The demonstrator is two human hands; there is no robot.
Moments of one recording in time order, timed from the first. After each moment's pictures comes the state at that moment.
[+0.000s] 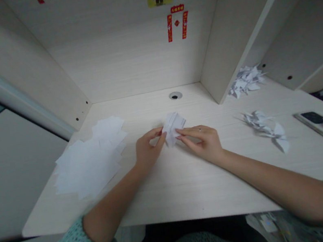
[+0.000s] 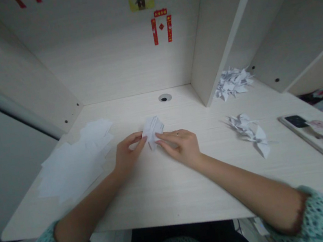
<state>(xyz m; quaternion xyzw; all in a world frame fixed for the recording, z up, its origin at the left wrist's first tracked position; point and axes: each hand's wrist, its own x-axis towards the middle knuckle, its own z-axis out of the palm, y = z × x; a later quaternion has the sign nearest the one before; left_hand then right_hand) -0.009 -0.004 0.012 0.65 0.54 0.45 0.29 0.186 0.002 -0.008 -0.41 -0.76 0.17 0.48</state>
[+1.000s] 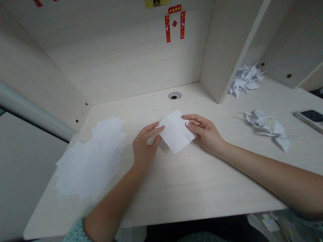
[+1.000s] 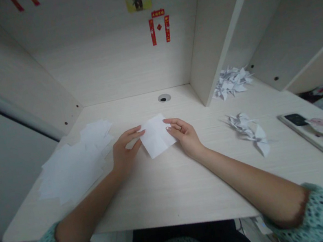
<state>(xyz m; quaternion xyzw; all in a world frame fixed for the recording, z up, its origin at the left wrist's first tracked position) -0.019 0.000 0.011 0.71 0.49 0.47 0.19 0.189 0.027 -0.012 -0.39 -0.47 0.56 0.55</state>
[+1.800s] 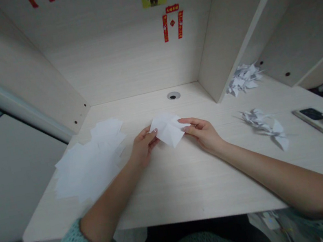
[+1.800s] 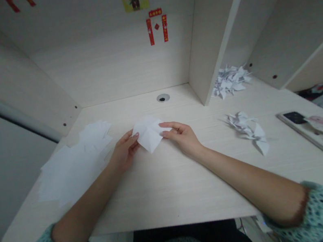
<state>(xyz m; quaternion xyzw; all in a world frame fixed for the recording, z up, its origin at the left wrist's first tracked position) -0.016 0.015 0.004 0.36 0.45 0.52 0.63 0.185 0.027 -0.014 -0.36 -0.43 0.62 0.55</state>
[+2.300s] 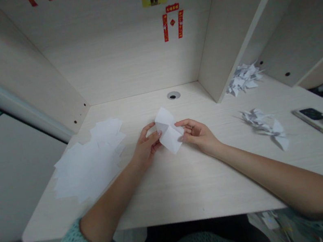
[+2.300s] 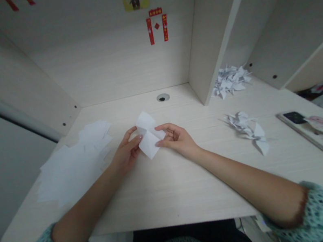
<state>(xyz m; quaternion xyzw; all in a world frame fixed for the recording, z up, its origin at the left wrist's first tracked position) -0.010 0.007 0.007 0.33 0.42 0.52 0.67 0.183 0.018 -0.011 -0.31 -0.55 0.60 0.49</state>
